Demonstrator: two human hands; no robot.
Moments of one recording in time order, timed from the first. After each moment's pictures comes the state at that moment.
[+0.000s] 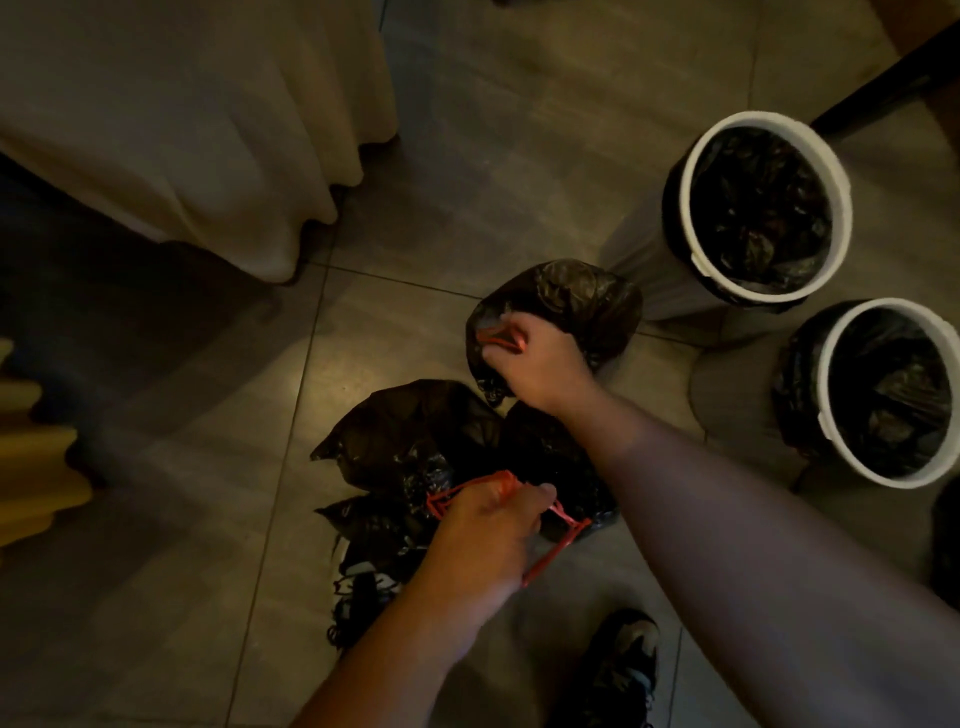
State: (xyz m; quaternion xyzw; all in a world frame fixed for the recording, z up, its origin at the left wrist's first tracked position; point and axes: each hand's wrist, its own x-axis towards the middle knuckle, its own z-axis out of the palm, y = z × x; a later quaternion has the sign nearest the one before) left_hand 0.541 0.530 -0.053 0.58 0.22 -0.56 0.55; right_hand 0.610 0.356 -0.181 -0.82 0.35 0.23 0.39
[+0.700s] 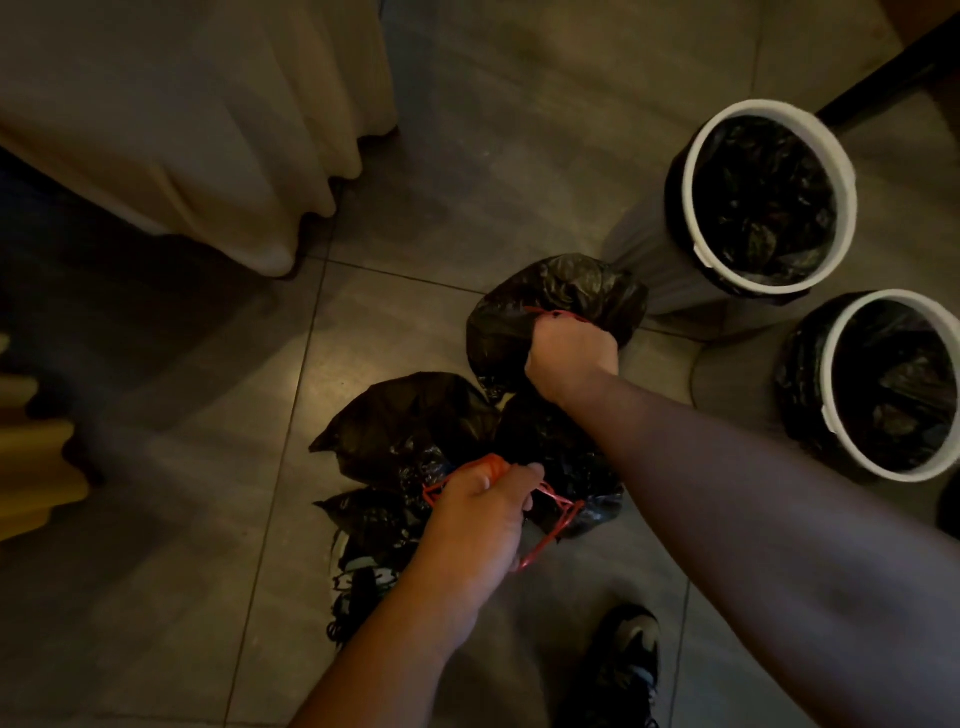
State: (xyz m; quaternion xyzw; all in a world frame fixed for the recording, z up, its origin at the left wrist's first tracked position) left_hand 0.542 0.530 -0.057 0.58 0.24 -0.54 0.56; right_hand 0.602 0.337 -0.199 -0.95 0.20 0.25 0.01
